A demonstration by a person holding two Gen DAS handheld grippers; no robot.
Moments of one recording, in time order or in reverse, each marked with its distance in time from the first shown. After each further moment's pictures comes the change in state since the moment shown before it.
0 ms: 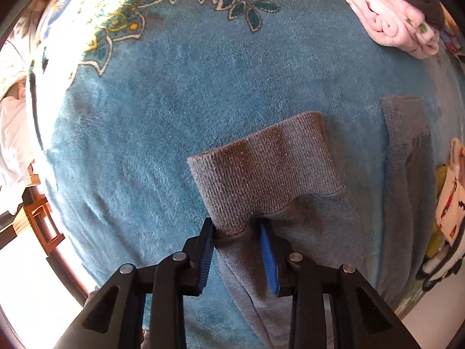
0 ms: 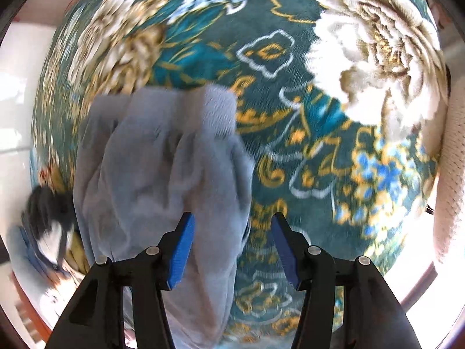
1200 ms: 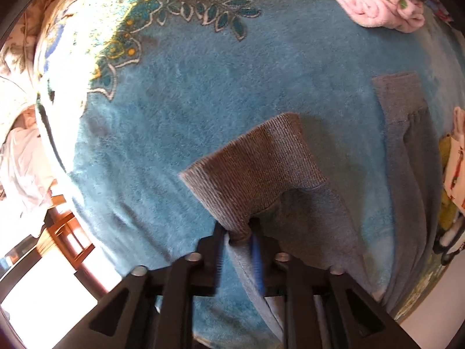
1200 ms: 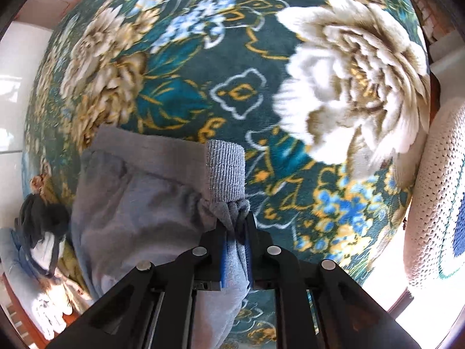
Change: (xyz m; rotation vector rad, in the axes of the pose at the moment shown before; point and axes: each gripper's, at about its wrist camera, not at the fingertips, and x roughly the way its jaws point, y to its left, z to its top) left arm -0.026 0.041 -0.012 0.140 0.053 0.115; right arm -0.037 -0.034 0.018 -0.051 -0.021 -0.087
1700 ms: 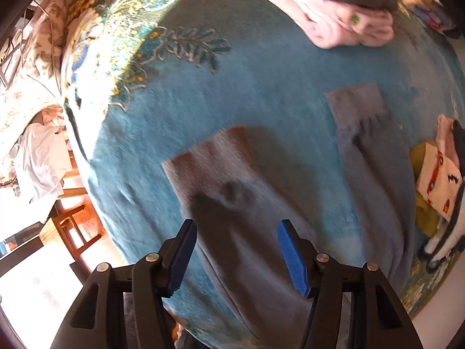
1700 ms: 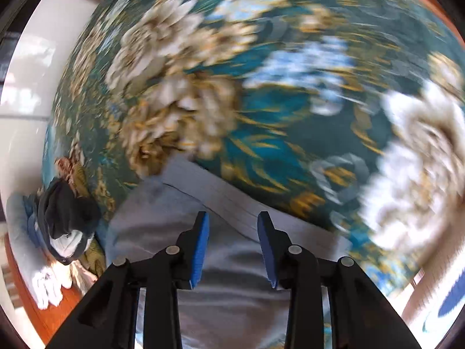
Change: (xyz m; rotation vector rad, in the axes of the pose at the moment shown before) left arm -0.059 -0.095 -0.020 -0.026 -0.088 -0.013; right arm 0.011 0.112 0.069 -0.205 0.028 0.129
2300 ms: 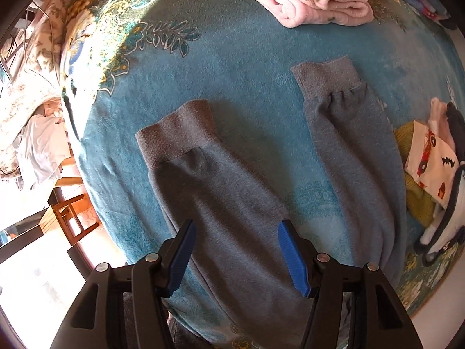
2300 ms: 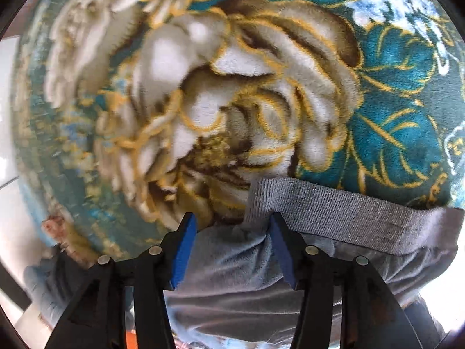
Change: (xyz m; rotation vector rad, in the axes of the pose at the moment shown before) left arm -0.008 -0.082 -0.002 -0.017 0.008 0.036; right arm 0.113 0.073 0.049 0.396 0.175 -0.157
